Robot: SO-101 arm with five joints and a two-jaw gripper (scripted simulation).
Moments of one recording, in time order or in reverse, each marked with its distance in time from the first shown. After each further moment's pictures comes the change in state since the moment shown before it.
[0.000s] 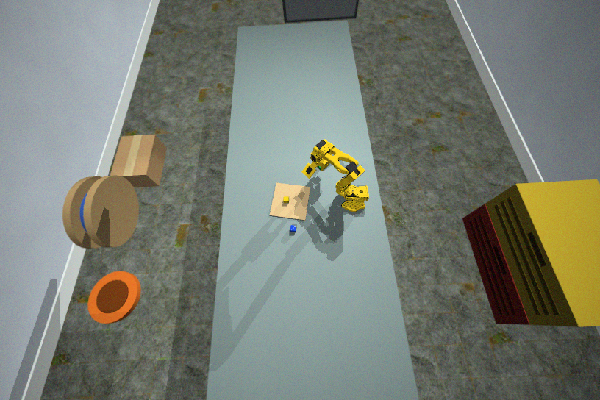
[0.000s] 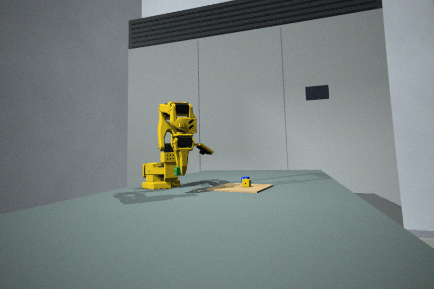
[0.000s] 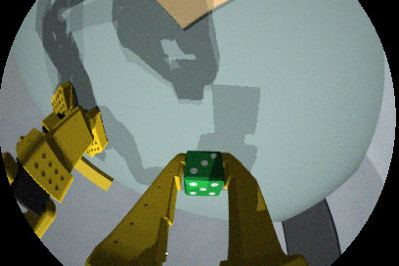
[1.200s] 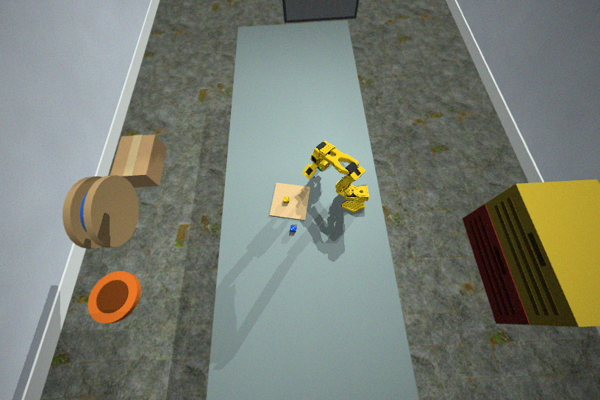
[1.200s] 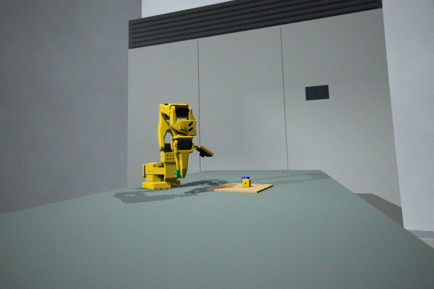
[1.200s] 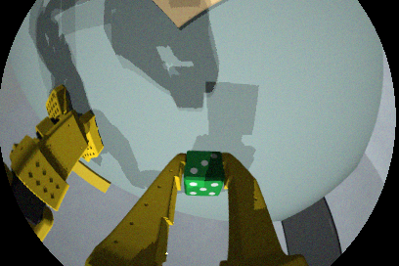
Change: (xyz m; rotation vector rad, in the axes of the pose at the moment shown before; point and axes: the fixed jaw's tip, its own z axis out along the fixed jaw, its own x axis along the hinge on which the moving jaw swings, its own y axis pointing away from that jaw) arm 0.000 -0.001 0.006 0.024 0.000 0.000
